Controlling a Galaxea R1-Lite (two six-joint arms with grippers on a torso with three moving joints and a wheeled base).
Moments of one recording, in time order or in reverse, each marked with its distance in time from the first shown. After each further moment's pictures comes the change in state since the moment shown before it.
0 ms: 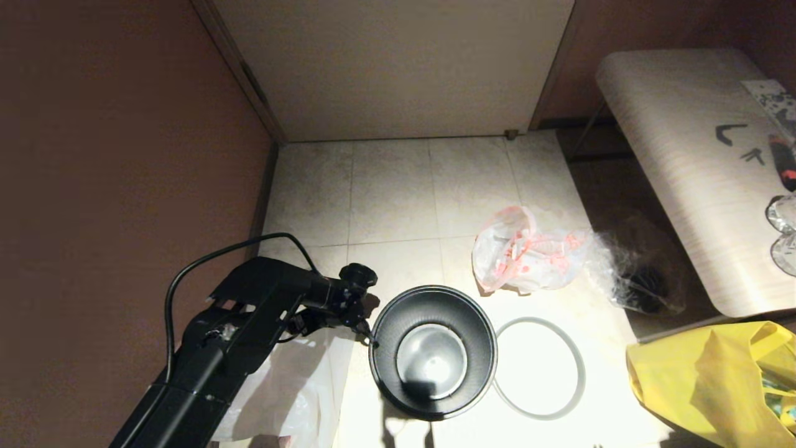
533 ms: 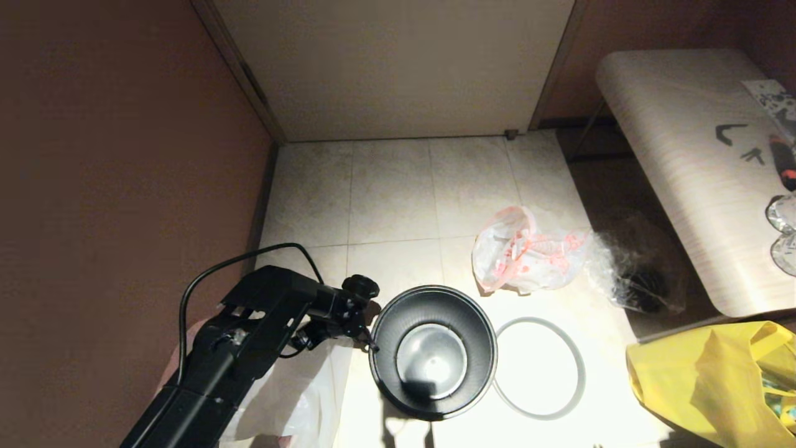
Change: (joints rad) left arm -0.003 0.047 -0.002 0.009 -0.043 -0.183; right arm 0.000 0.000 0.000 0.000 0.000 0.000
